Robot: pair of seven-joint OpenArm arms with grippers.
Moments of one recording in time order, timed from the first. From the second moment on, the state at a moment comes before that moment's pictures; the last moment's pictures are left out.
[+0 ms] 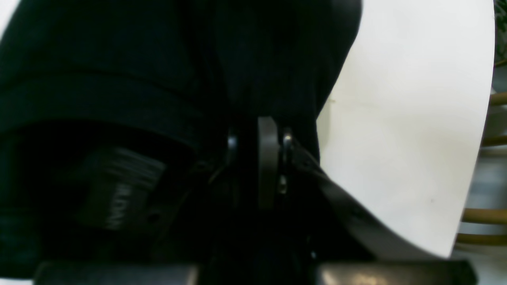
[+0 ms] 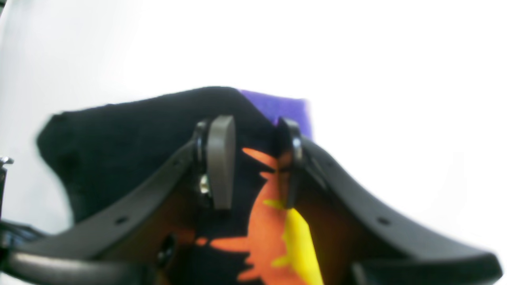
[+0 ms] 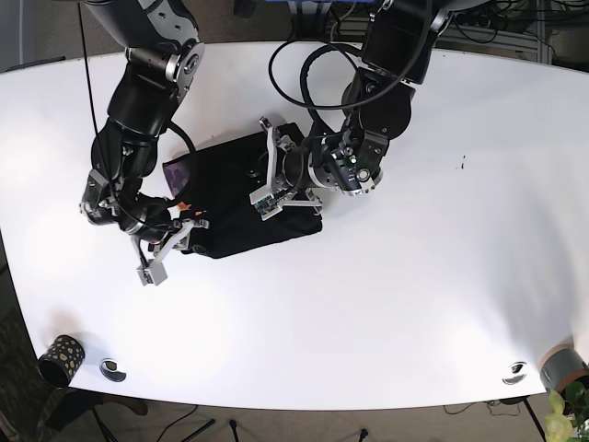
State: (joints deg) left arm -8.3 8.2 19.3 78.0 -9.0 -39.9 45.9; right arm 21.2 4.5 28.3 67.4 20.4 39.7 -58.4
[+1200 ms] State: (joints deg) left arm -5.4 -6.0 3.9 102.7 -10.2 -40.1 50.0; right arm 18.3 9.0 11.4 73.7 22.9 39.5 -52.9
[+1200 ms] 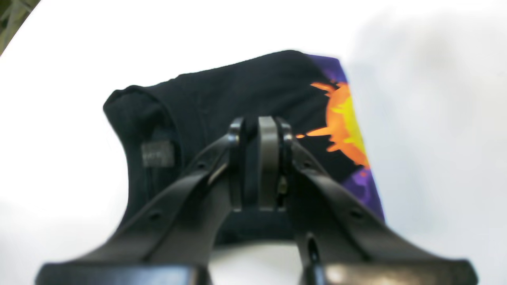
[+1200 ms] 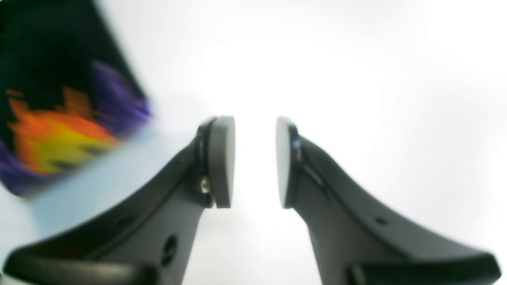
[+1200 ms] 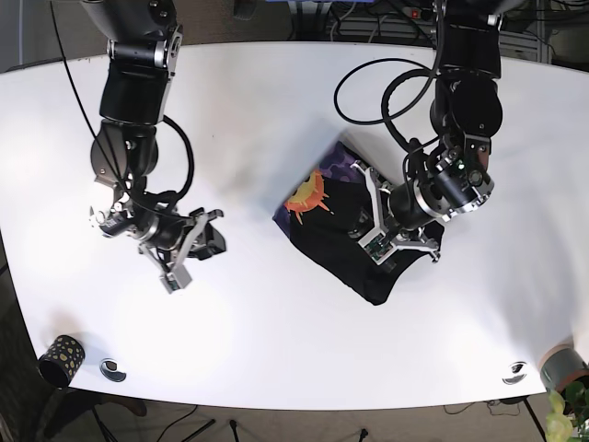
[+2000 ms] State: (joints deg) left arm 1.4 -3.6 -7.3 104.5 -9.0 -33.5 51.0; right arm 16.6 7.5 -11.7 62.7 23.7 39.4 -37.9
